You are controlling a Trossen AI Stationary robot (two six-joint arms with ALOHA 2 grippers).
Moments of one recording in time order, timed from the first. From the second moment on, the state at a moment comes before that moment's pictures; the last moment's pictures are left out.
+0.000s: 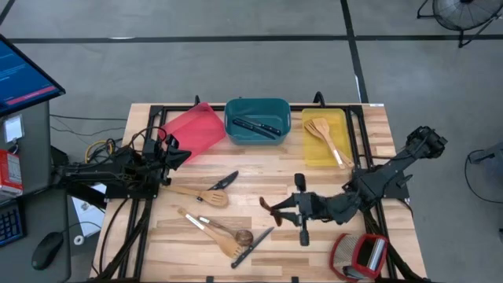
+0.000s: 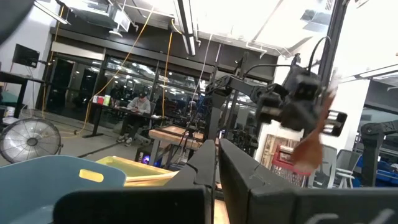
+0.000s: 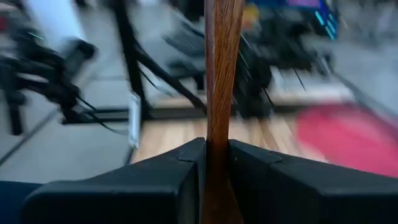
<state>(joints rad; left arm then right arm) 0.08 0.13 0.01 0.48 -0.05 -0.25 0.62 1.39 1.15 -0.01 0.59 0.19</state>
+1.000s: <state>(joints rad) 0.08 0.13 0.01 0.48 -0.05 -0.25 0.54 1.40 1.15 0.61 -0.01 -0.34</state>
